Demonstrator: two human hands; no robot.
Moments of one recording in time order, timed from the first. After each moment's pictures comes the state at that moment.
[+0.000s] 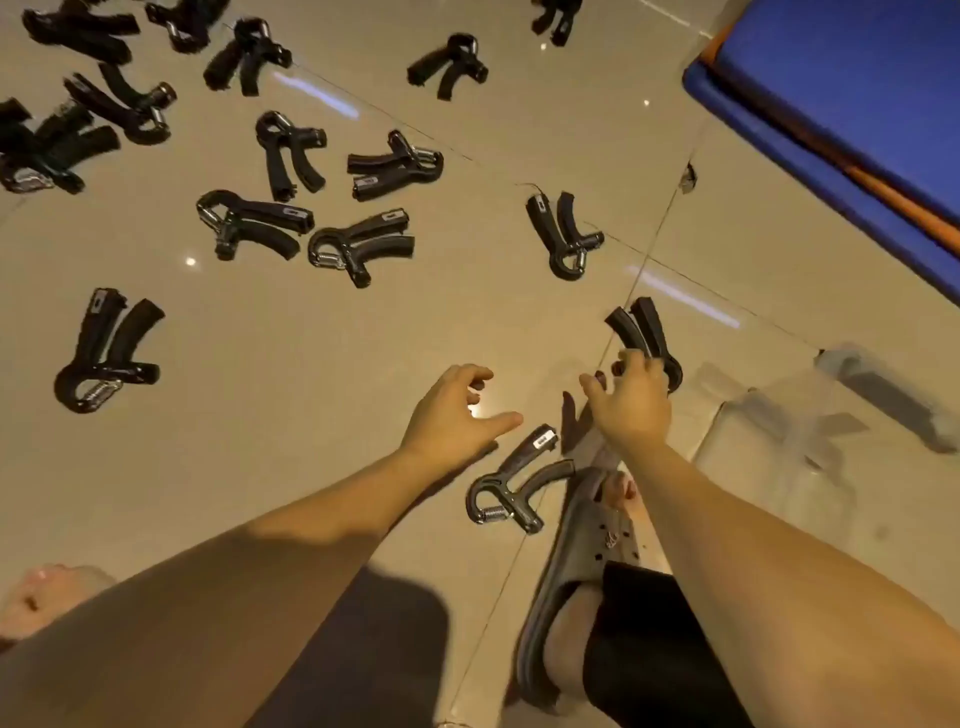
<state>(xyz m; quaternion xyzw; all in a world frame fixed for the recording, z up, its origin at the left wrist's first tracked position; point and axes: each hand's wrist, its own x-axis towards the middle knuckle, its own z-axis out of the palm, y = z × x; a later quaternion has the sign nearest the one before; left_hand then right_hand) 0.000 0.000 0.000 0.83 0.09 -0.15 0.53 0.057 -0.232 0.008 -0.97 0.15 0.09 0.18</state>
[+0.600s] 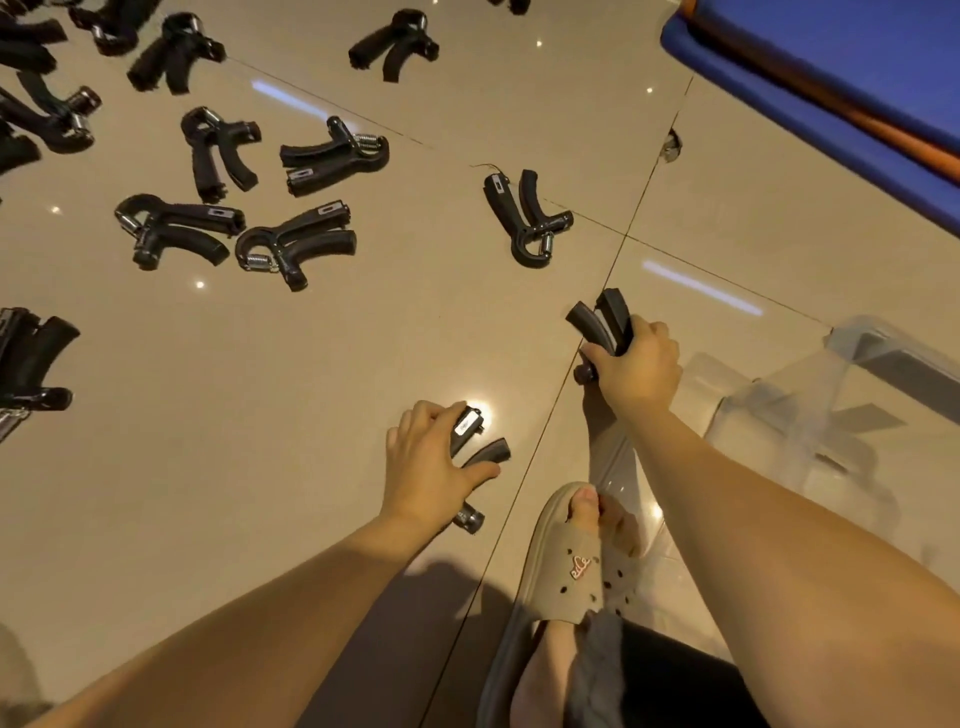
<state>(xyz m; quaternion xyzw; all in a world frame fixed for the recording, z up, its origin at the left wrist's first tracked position) -0.019 -0.053 -0.053 0.93 0.07 -0.07 0.35 0.116 -0.287 -0.041 -0.96 0.18 0.03 0.19</state>
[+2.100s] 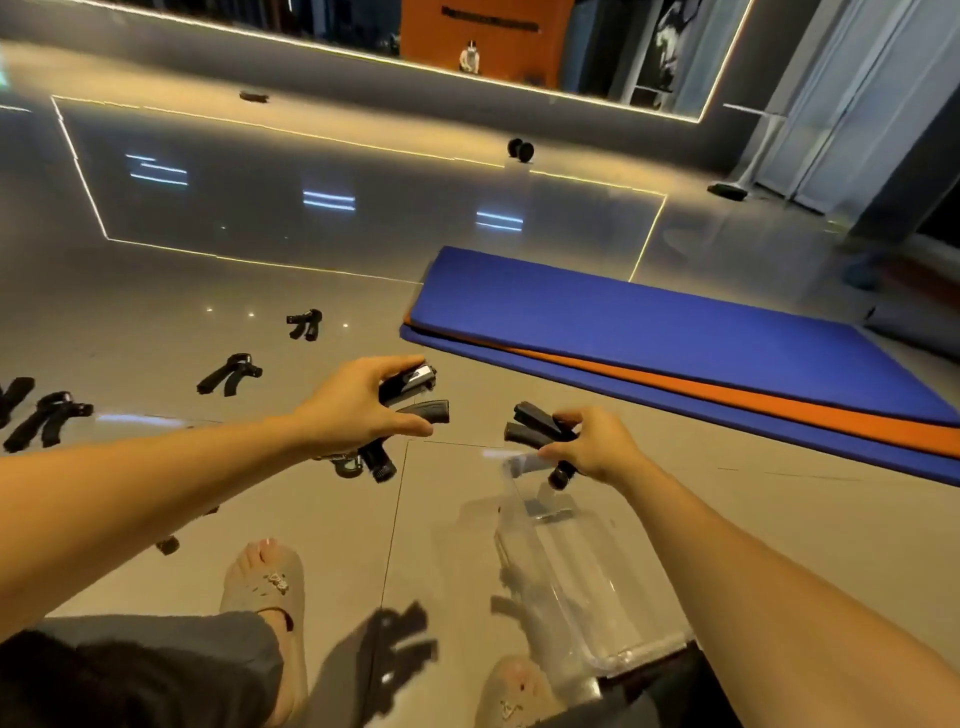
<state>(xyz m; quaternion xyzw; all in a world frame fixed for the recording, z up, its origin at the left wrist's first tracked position) 0.058 -0.112 0.326 0.86 -0.31 -0.06 0.39 -0.033 -0.427 0.293 -0.93 0.18 0.01 0.31</state>
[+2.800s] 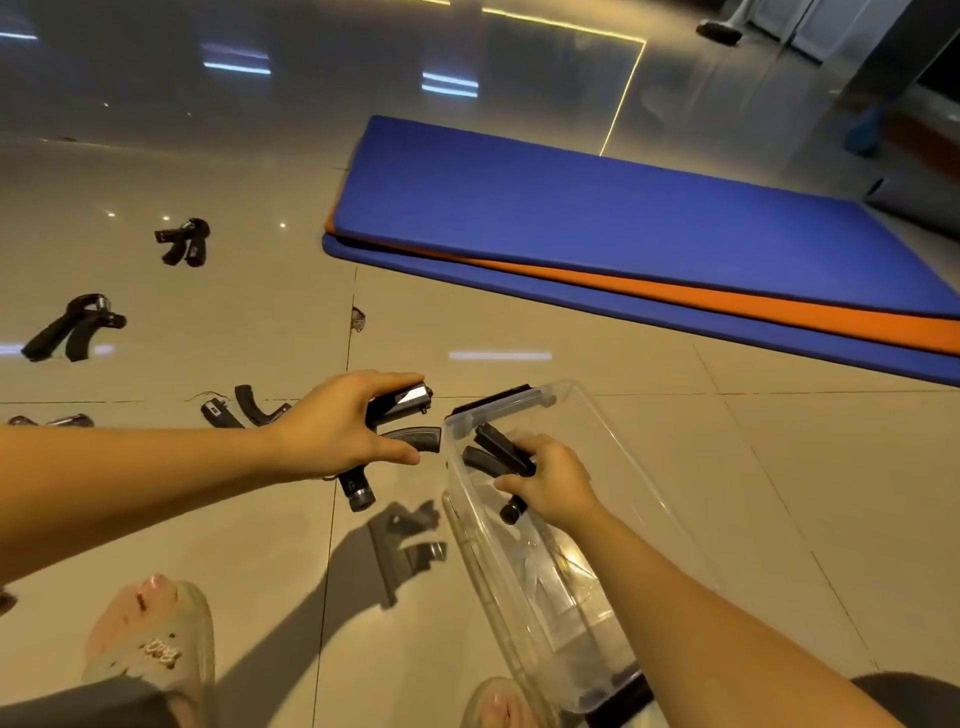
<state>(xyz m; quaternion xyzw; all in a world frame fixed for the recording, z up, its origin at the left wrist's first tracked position) 0.162 -0.218 0.196 0.85 -0.37 -0.19 0.34 0.020 -0.476 0.111 -0.90 0.24 0.05 0.35</state>
